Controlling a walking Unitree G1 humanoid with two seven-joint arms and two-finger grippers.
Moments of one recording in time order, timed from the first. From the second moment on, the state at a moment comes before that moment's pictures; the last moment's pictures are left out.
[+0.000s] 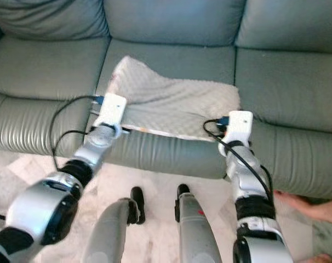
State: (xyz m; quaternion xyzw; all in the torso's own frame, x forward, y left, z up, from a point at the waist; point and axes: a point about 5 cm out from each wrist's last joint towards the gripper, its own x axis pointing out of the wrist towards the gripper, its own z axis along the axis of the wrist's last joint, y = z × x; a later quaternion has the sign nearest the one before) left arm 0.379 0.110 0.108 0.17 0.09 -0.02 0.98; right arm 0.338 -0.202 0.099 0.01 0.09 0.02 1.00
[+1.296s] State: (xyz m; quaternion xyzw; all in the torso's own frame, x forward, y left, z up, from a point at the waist) left arm 0.377 0.127 0.097 0.19 0.13 0.00 0.97; right arm 0.341 -0.191 0.087 -0.04 0.09 0.05 0.99
